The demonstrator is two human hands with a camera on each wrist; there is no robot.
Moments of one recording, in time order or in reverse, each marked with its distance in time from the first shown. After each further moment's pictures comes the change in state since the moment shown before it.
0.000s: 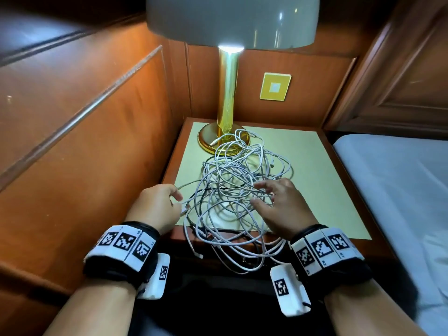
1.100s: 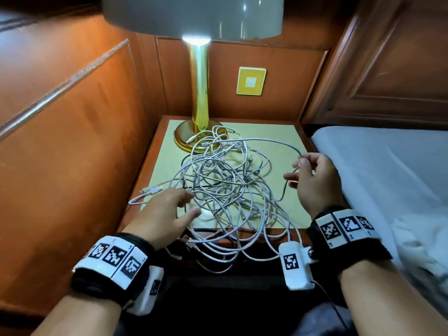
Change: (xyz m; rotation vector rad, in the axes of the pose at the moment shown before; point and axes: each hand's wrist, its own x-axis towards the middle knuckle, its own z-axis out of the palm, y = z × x) left_hand -0.009 0.032 0.035 -0.046 -0.077 0.431; right_hand 0.014 0.056 -0.055 0.509 0.569 0.131
